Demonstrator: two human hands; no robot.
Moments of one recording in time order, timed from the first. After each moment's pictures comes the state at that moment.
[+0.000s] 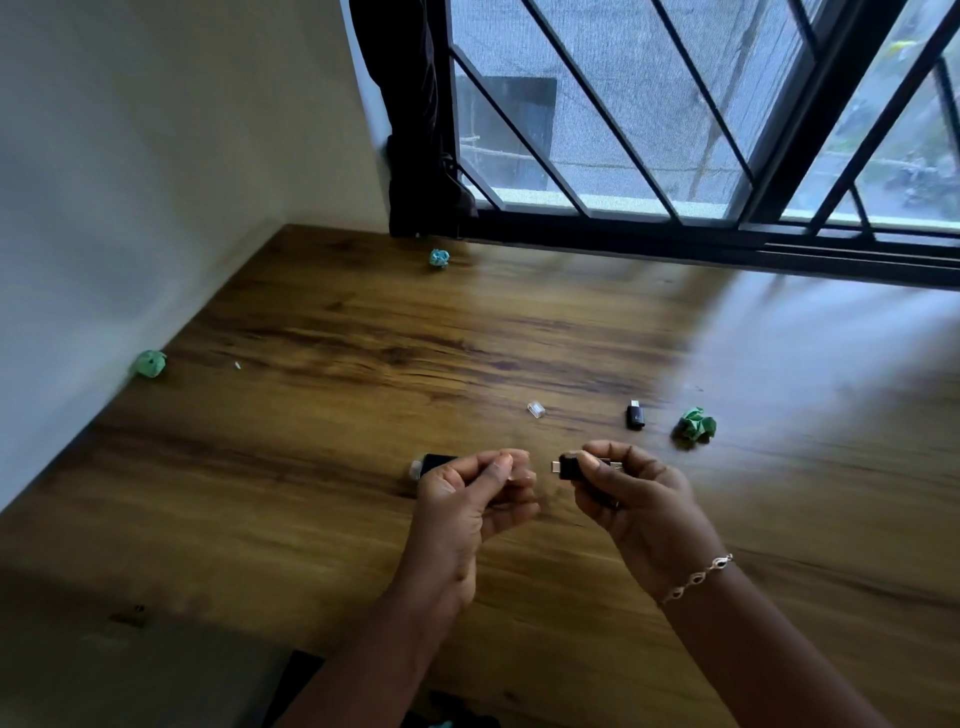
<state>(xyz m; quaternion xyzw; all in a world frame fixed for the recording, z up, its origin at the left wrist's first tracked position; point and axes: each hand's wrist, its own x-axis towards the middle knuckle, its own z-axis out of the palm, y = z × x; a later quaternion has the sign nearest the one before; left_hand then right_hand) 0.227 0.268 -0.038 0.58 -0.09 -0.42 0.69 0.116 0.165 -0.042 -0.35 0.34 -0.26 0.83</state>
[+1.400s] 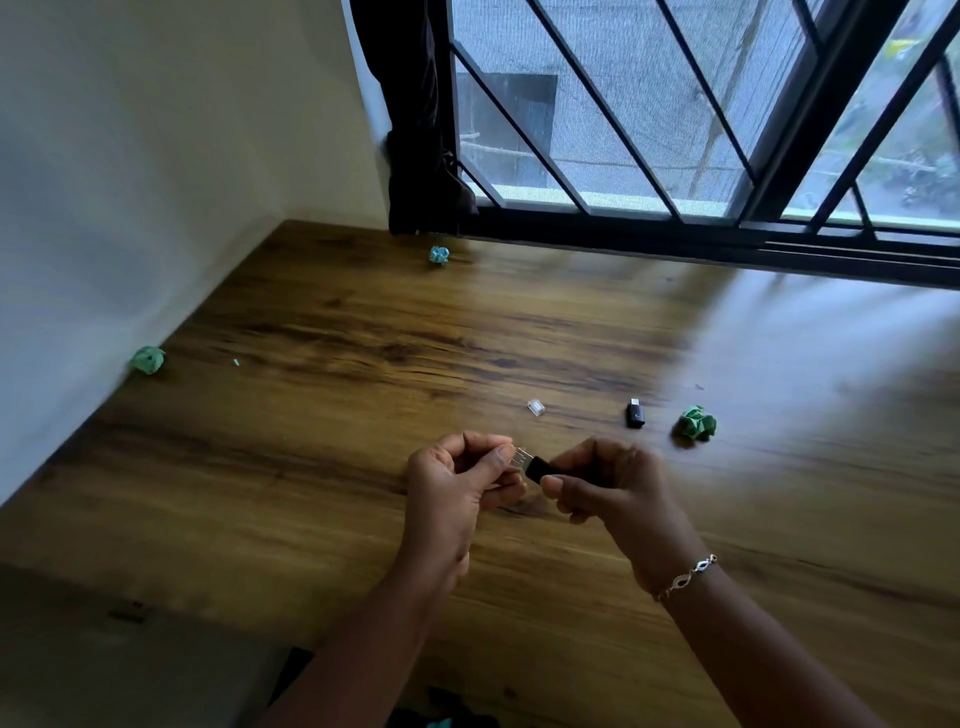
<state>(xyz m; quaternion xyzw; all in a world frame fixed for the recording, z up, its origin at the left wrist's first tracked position) 0.234 0.262 -0.036 0.61 -0.13 -0.34 0.70 0.123 0.168 -0.041 -0.65 0.33 -0.22 0.64</state>
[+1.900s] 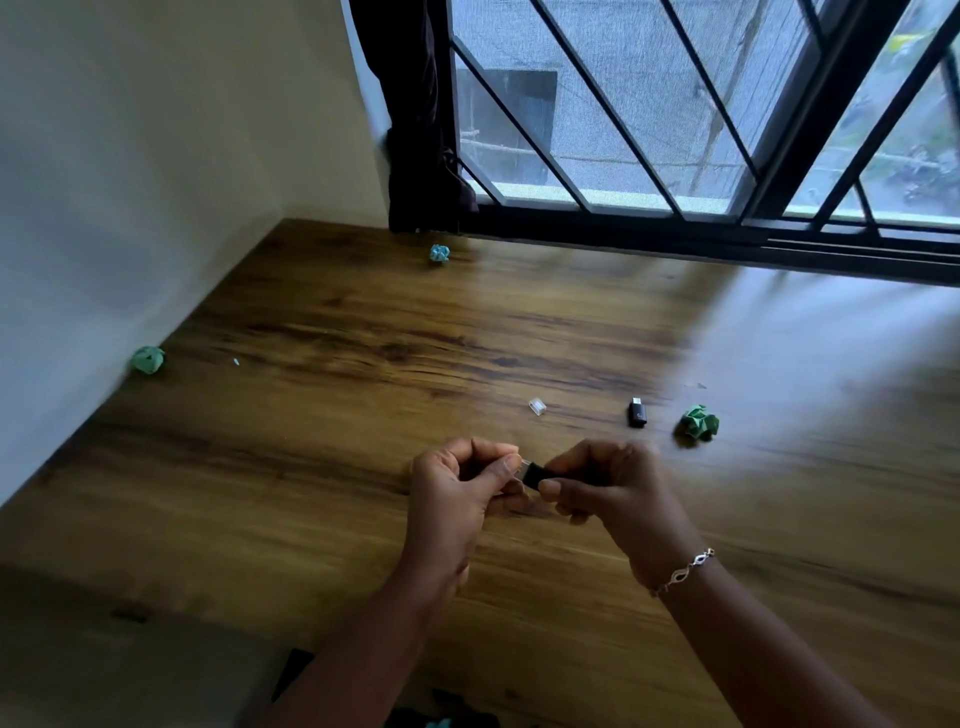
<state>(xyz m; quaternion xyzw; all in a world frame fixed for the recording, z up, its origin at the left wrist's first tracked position) 0.232 0.265 -0.034 0.64 -0.16 -0.34 0.67 0.127 0.165 -0.044 -0.66 0.31 -0.22 0.65</state>
